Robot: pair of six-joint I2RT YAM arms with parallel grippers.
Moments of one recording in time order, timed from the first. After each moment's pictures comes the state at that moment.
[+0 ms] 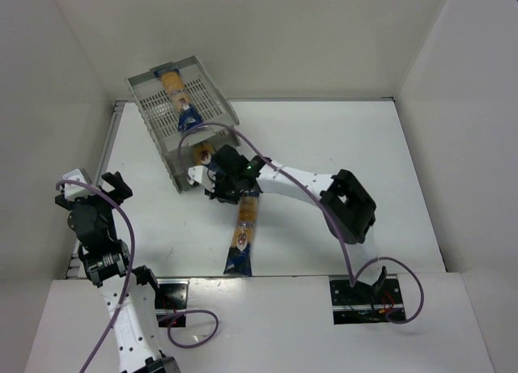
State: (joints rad) left arm 0.51 0.37 0.45 -0.08 0.07 -0.19; right arm 0.93 1.98 1.54 -0.50 -0.32 -0.54
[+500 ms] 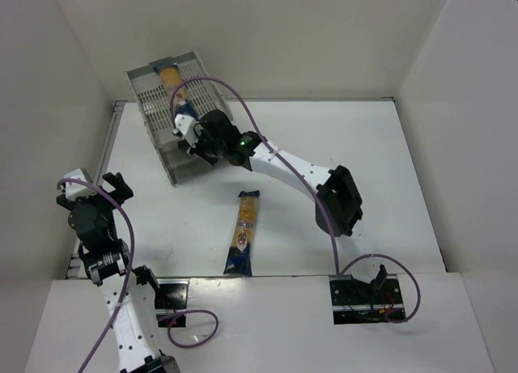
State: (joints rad) left arm 0.51 0.39 0.44 -0.08 0.08 -0.19; right arm 0.89 2.19 2.05 -0.37 -0.12 -0.36
